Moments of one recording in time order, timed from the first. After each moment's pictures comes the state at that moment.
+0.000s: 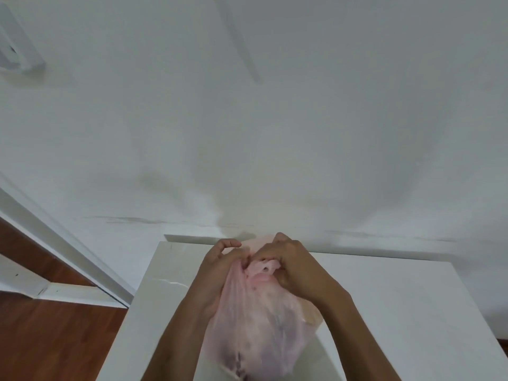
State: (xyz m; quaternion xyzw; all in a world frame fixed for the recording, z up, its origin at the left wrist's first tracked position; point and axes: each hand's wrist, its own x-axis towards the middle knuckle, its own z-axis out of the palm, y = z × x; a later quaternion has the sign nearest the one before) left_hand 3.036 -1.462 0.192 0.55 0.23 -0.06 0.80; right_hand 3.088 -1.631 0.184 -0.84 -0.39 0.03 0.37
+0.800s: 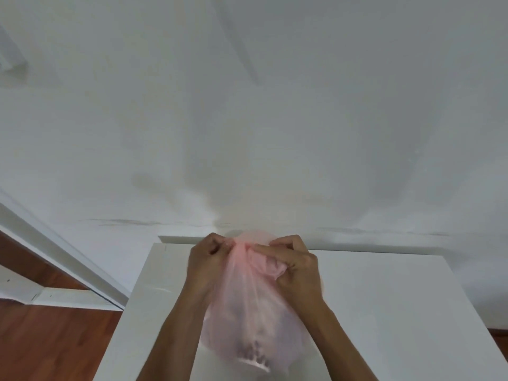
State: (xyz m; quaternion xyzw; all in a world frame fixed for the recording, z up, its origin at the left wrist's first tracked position) left_hand 3.059 -1.447 0.160 0.69 0.23 0.06 0.68; right_hand 3.065 -1.628 0.157 -0.81 -0.17 -0.14 0.55
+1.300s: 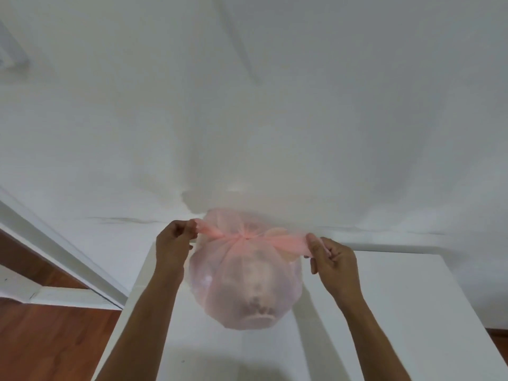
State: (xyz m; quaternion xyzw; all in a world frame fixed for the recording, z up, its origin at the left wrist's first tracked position) left_hand 3.077 -1.390 0.158 0.71 0.27 0.16 0.63; right_hand 3.079 -1.684 0.160 -0.81 -0.02 -0.08 0.58
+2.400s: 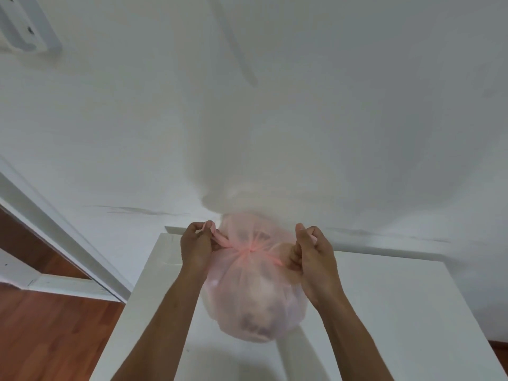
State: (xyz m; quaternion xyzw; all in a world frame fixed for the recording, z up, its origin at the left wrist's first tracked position) left_hand 3.076 -1.412 0.139 0.58 0.32 0.13 0.73; right_hand 3.063 -1.626 0.189 -0.63 0.08 0.05 0.77
